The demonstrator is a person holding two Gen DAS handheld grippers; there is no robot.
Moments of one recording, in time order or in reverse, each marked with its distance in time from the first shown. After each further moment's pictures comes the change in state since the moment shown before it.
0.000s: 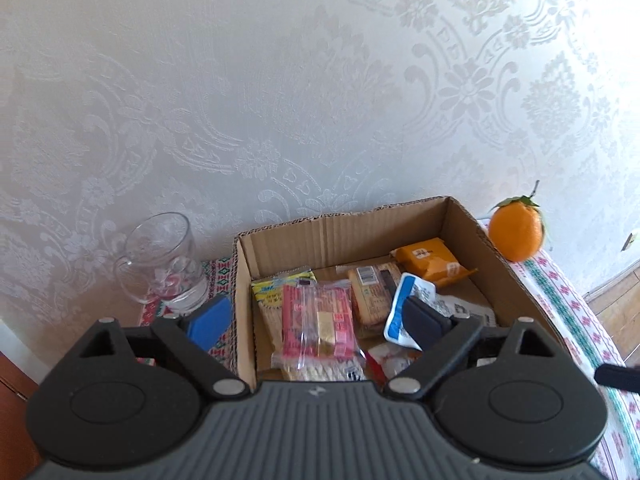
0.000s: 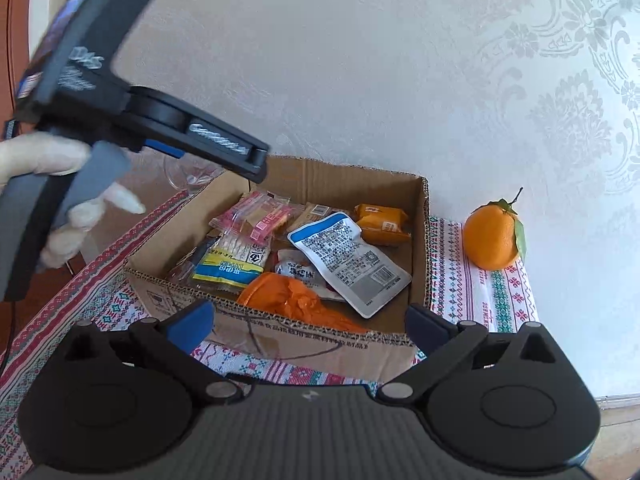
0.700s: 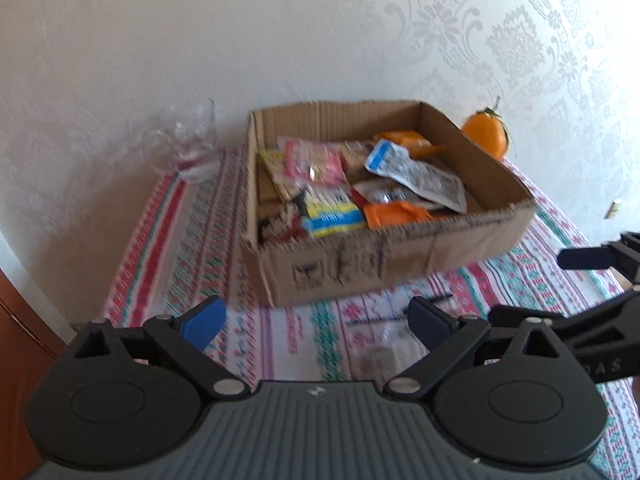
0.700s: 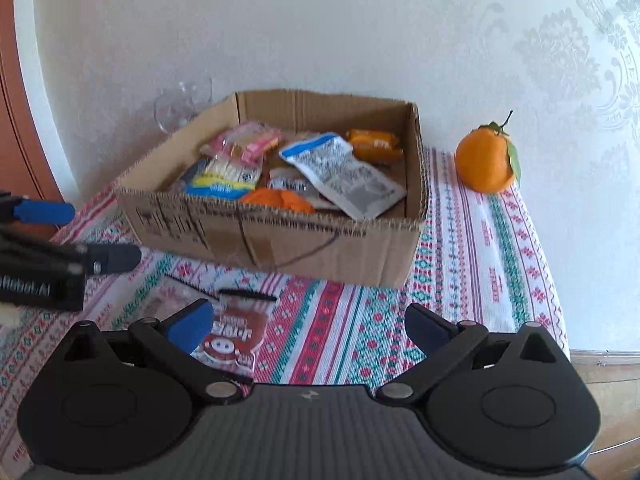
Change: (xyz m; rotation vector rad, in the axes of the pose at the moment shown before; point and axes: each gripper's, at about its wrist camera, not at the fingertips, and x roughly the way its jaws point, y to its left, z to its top) left arm -0.055 -0.005 -0.129 -0.047 0.072 -0.034; right arm 0.007 0.004 -0.050 0.034 0.120 -0.023
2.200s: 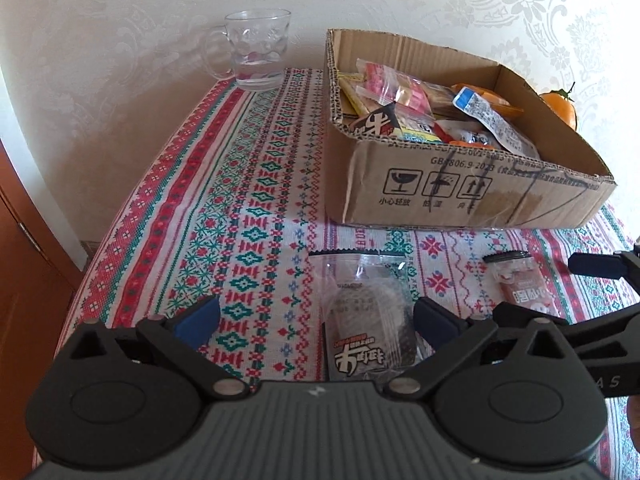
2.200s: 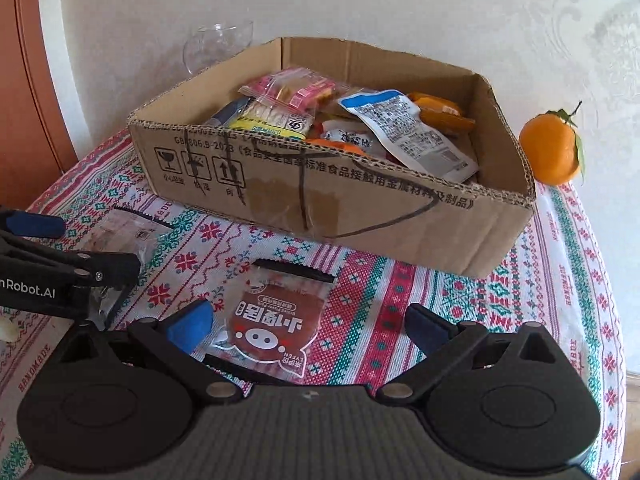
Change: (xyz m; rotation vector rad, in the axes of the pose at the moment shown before) left arm 0.031 0.044 -0.038 -0.184 0.116 0.078; right arm 0.050 0.029 -0.007 -0.084 0.079 0.047
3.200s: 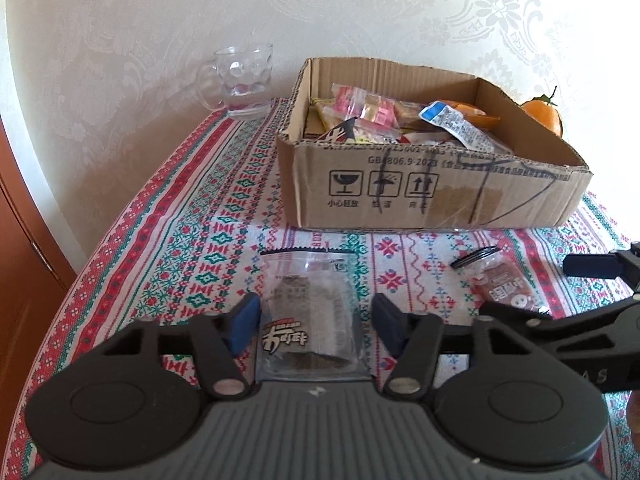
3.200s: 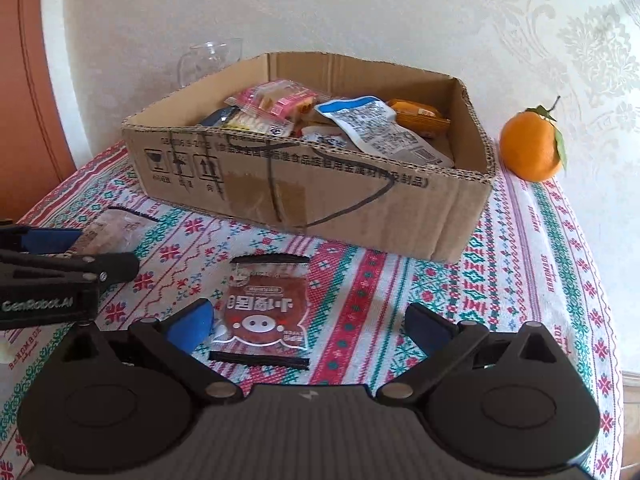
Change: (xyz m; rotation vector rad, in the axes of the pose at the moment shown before) left arm -0.012 -0.041 -0.022 0.014 -0.120 0.059; right arm -0.011 -0.013 -0.019 -0.003 -0.076 0.007
